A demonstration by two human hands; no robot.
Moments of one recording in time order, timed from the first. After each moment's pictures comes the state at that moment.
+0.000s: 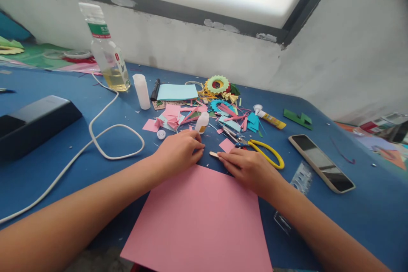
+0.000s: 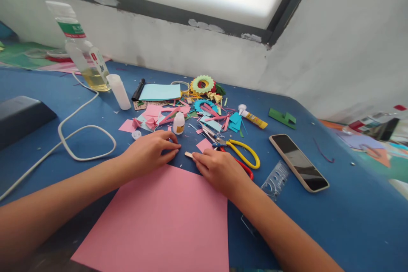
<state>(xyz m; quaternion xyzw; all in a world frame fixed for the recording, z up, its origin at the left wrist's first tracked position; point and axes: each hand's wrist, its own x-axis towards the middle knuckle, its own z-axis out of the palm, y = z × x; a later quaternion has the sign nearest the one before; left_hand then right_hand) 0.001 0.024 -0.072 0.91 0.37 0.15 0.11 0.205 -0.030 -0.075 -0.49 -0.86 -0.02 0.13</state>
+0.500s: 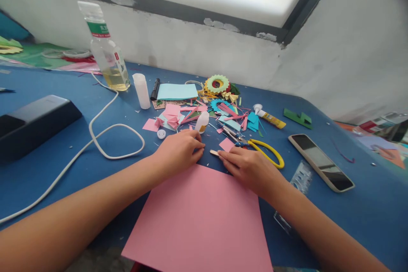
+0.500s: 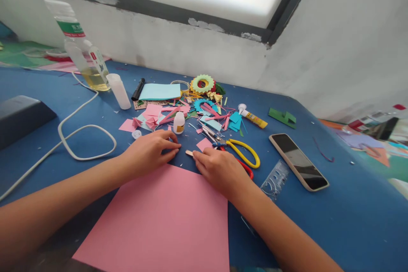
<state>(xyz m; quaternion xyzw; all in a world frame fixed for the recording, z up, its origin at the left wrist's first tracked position) 0.001 0.023 -0.072 0.91 0.37 0.15 0.11 0.198 -0.031 -0.075 -0.51 -0.86 -0.06 0.07</state>
